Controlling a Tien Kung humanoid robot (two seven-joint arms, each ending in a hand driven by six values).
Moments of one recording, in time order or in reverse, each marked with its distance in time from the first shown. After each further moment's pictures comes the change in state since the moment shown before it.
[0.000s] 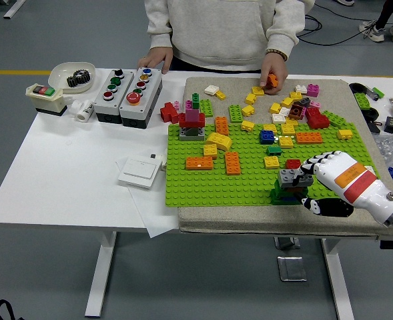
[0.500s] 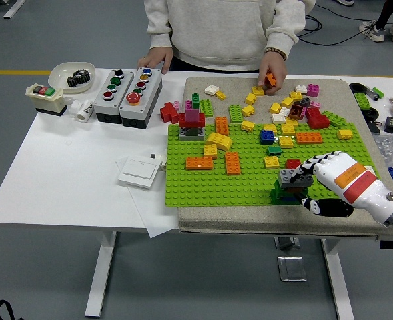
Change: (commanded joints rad) left arm 0.002 0.000 -0.004 0.000 0.007 -0.001 0.001; right arm -0.002 0.001 -0.001 0.001 -0.003 0.001 -0.003
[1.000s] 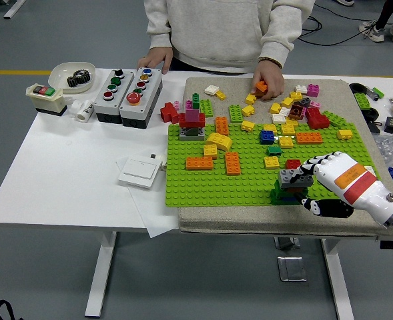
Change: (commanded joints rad) left arm -0.001 0.000 0.001 0.000 0.000 0.000 -0.001; right arm -0.005 0.001 0.002 0.000 -0.008 0.002 -0.005
